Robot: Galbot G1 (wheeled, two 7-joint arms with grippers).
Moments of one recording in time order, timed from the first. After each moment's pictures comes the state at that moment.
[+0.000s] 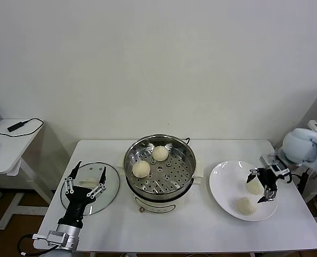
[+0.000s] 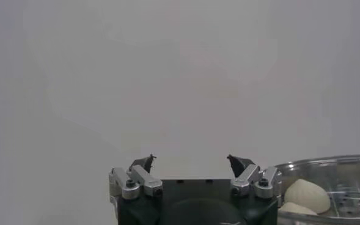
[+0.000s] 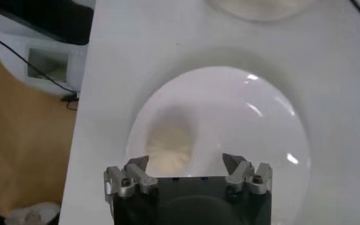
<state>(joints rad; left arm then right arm) 1.57 -1.33 -0.58 -2.06 -0.04 -0.23 0.03 0.44 0.42 -1.37 1.47 0.21 -0.10 -1.10</state>
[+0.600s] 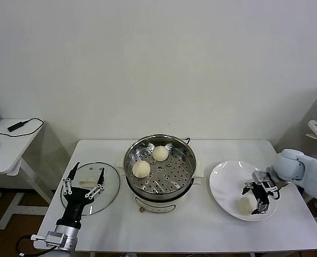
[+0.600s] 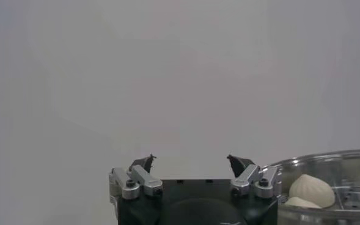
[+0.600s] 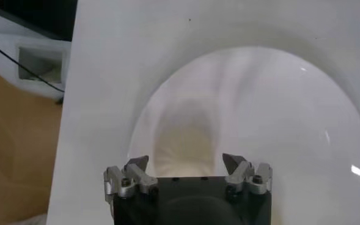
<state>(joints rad) 1.58 -1.33 -0.59 -2.05 -0.04 -0.24 0.03 0.19 0.46 -1.22 1.39 0.15 -0.11 -1.02</state>
